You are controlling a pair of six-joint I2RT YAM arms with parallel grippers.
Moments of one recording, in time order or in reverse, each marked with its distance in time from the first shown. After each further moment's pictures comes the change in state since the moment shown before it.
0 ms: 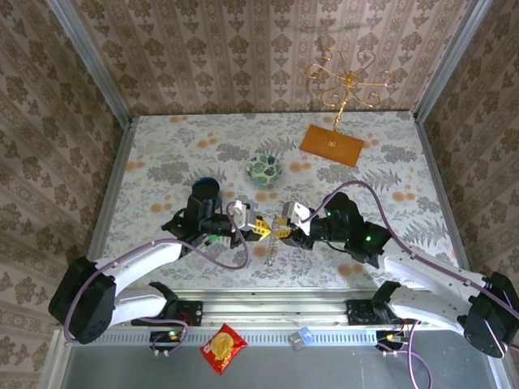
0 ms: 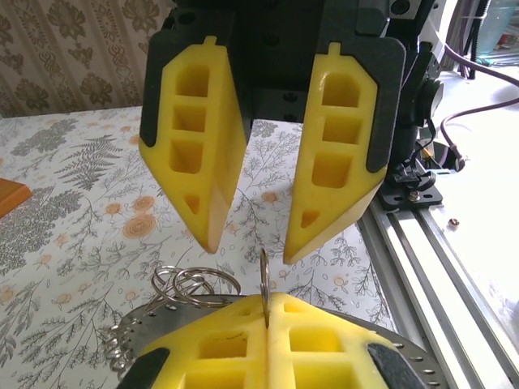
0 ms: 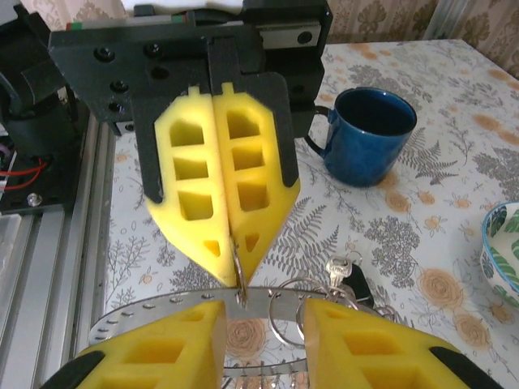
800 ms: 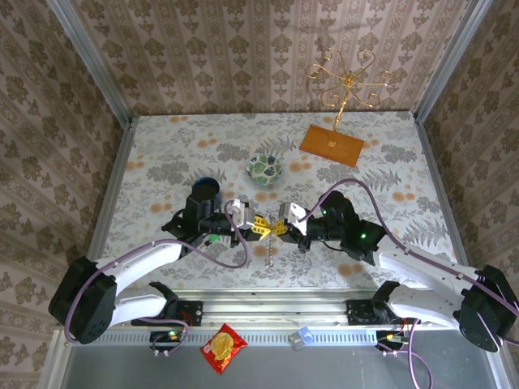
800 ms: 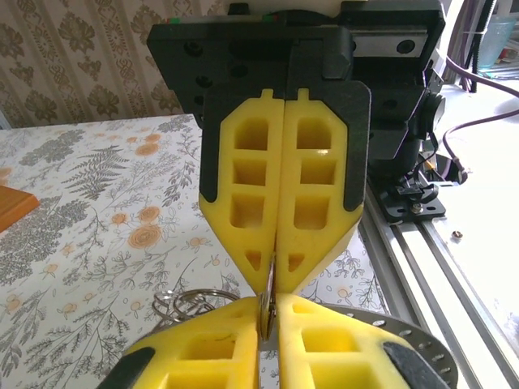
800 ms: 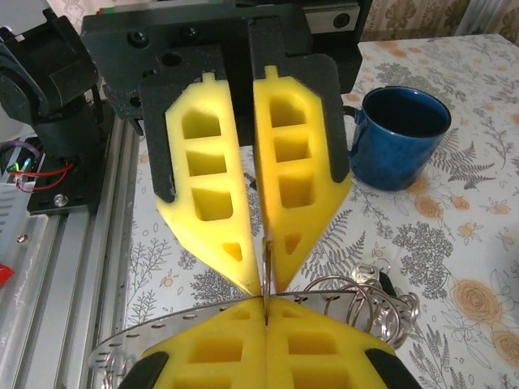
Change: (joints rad) left arm 0.006 0.001 -0.013 0.059 0.006 -0.037; right arm 0.001 0.052 0.014 0.006 -0.064 0.002
